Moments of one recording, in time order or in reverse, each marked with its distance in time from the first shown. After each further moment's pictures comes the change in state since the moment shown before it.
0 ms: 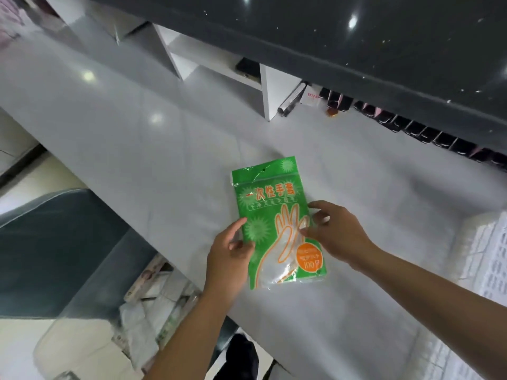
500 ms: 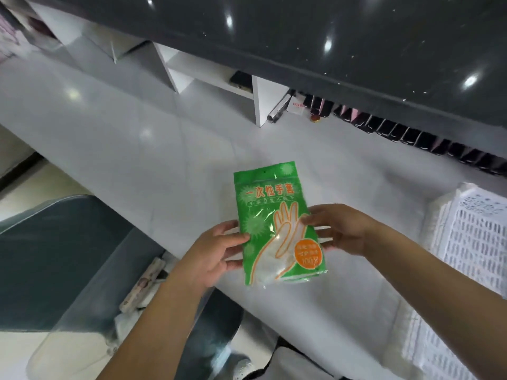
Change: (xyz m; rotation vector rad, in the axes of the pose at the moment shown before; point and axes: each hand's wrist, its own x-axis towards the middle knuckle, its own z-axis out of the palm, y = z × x) left_hand -0.007 0.029 -0.045 -0.299 -0.392 -0.331; right_hand -0.035 -0.008 -0.024 0.662 -0.352 0.329
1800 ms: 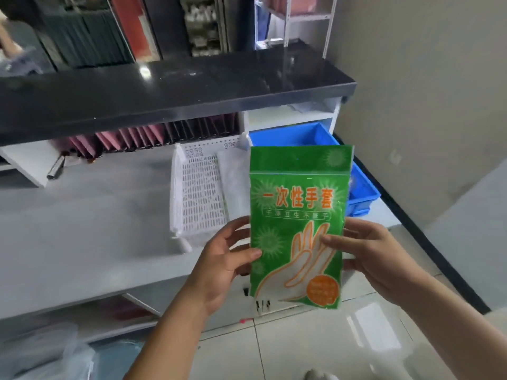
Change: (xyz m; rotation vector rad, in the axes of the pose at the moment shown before) left_hand -0.249 -0.246 0.253 0.412 -0.859 0.310; right_hand -0.472 0.373 -0.044 0.413 0.736 -0.692
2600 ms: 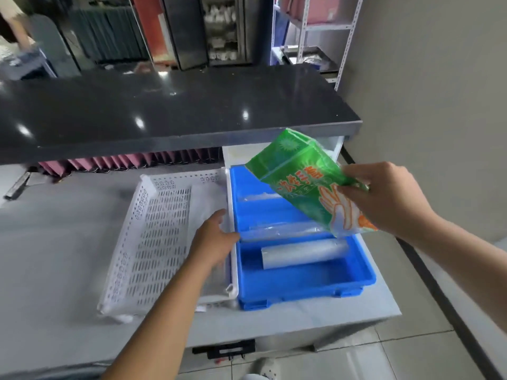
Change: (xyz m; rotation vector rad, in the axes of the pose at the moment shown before) left_hand 0.238 0.021 0.032 0.755 0.402 -0.130; right_hand 0.204 -0.131 -0.126 -1.169 0.334 -0.466
